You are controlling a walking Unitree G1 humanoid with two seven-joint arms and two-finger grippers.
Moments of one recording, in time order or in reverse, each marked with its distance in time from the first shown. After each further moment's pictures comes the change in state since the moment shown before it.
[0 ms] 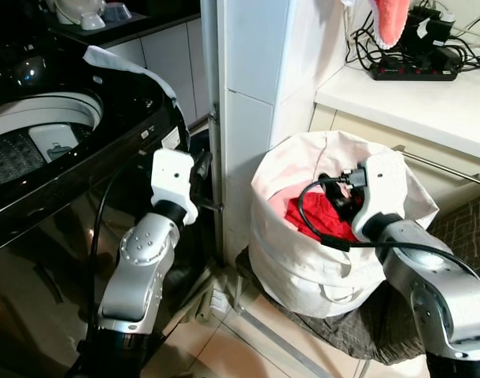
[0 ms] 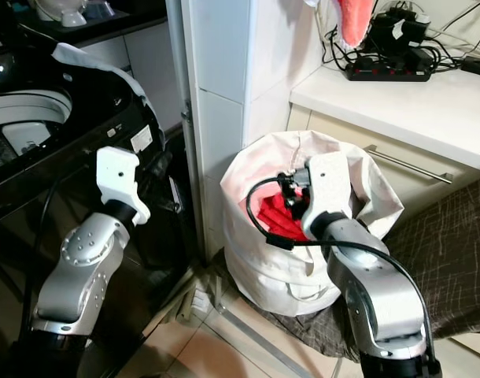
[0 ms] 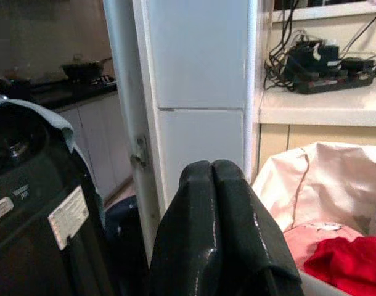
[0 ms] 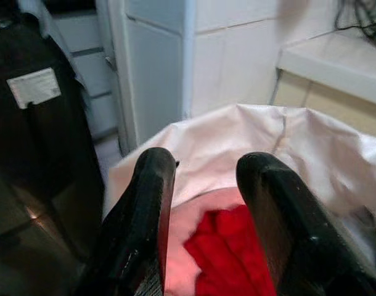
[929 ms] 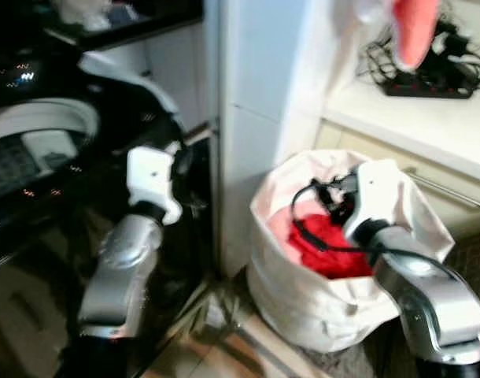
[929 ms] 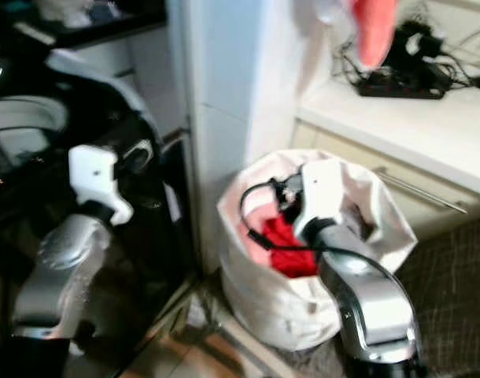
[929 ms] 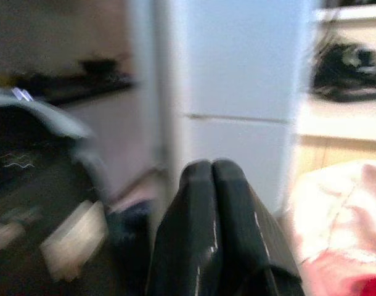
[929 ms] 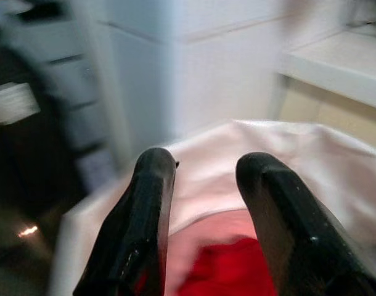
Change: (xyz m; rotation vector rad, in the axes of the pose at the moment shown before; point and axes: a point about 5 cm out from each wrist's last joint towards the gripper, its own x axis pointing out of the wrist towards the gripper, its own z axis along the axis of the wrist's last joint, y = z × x) left arm -0.007 0.003 0.002 -0.030 0.006 0.001; right arm -0.001 -0.009 -0.014 0.019 0.042 -0.094
